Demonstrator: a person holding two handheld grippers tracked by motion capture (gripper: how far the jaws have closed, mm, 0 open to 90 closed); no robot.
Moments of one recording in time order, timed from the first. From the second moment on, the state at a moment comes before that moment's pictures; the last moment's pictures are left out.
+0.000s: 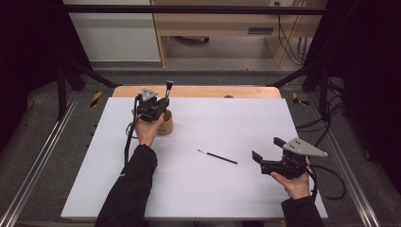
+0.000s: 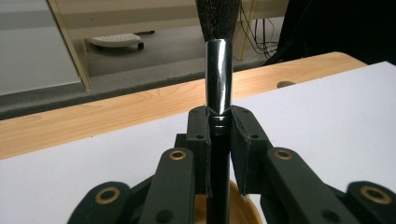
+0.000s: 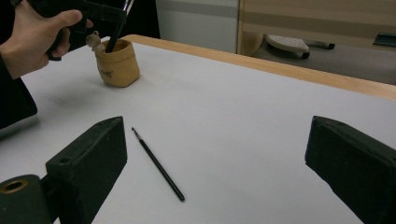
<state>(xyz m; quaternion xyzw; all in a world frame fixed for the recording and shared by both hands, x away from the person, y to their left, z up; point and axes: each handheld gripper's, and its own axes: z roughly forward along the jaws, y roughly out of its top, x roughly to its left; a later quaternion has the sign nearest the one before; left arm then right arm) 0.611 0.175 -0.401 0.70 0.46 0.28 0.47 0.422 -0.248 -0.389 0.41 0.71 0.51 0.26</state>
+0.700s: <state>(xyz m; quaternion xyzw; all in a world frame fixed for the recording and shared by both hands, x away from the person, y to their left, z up) 0.603 0.178 -0.416 0.72 0.45 0.28 0.45 0.421 -0.248 -0.388 0.41 0.71 0.51 0.26</state>
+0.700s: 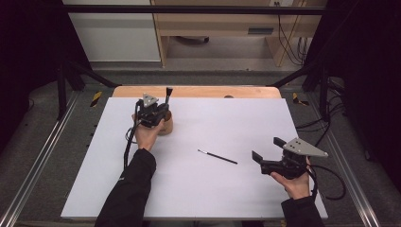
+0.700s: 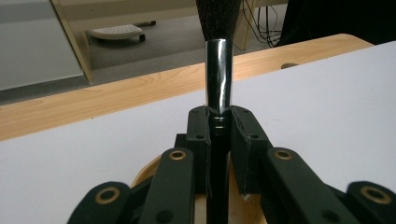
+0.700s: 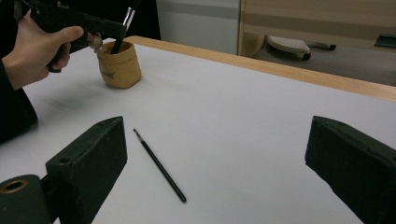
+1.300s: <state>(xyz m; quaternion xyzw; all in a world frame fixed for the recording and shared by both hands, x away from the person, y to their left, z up) 0.582 0.182 -0.412 0.74 0.44 0.27 0.44 0.421 -0.249 -0.388 0.41 0.71 0.51 0.26</state>
